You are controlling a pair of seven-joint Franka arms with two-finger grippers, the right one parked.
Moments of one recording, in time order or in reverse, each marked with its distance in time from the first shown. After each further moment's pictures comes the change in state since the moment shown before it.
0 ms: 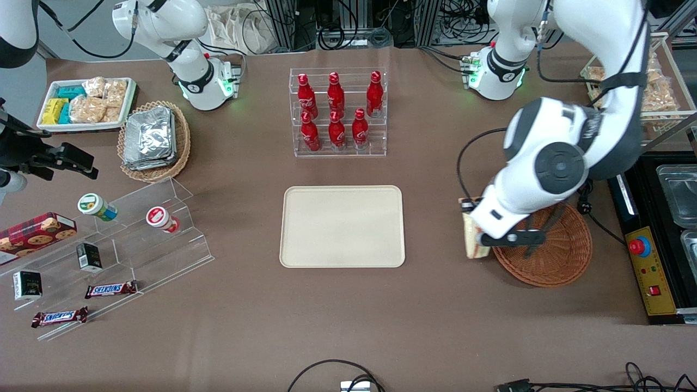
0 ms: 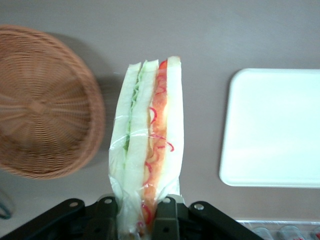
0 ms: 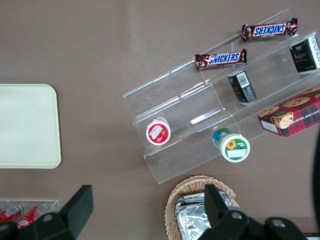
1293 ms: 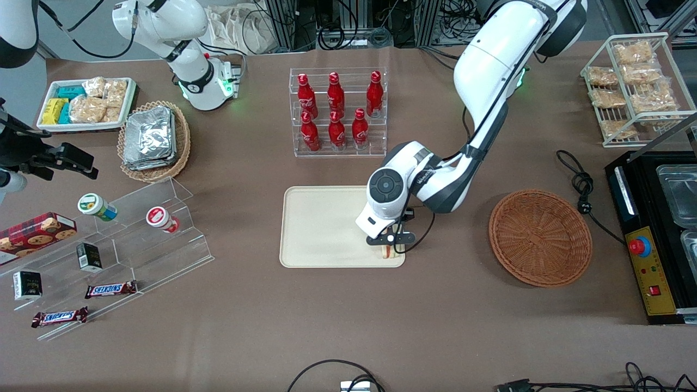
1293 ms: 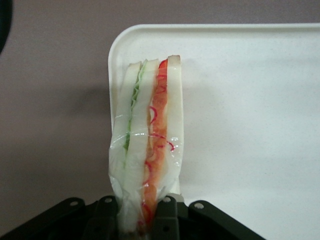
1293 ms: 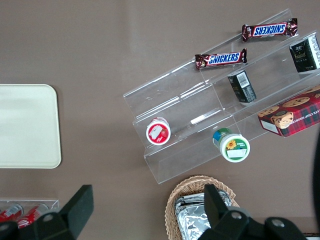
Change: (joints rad) arm -0.236 0.354 -0.068 0.024 0.190 0.328 -0.394
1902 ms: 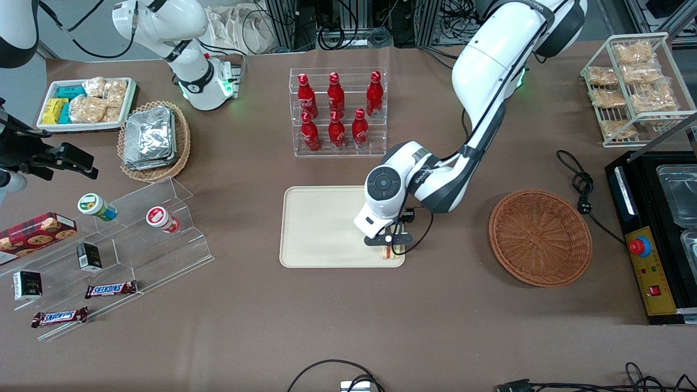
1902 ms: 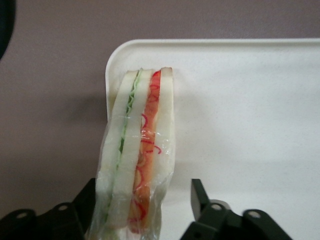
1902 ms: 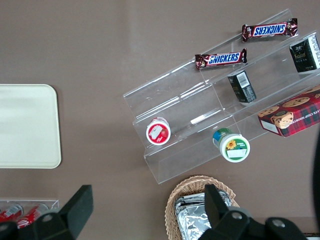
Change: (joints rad) arm -0.003 -0.007 0.007 0.001 0.019 0.032 -0.007
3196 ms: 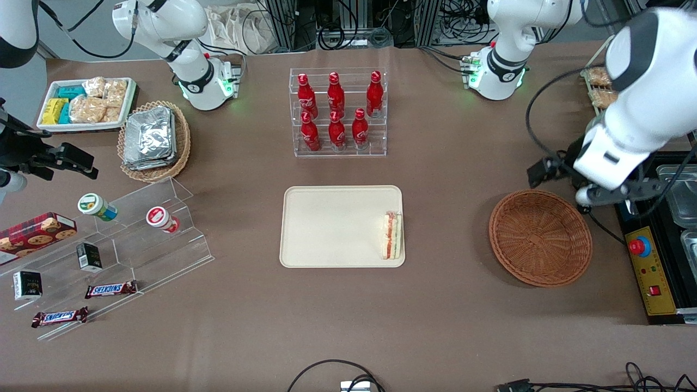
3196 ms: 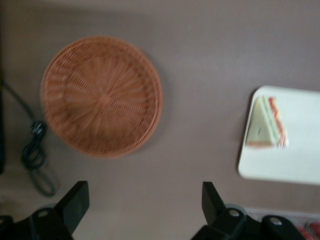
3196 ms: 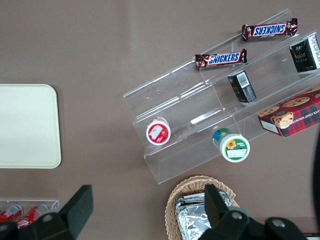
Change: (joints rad) arm 0.353 -0.754 0.192 -0.227 -0.238 -0.441 0.528
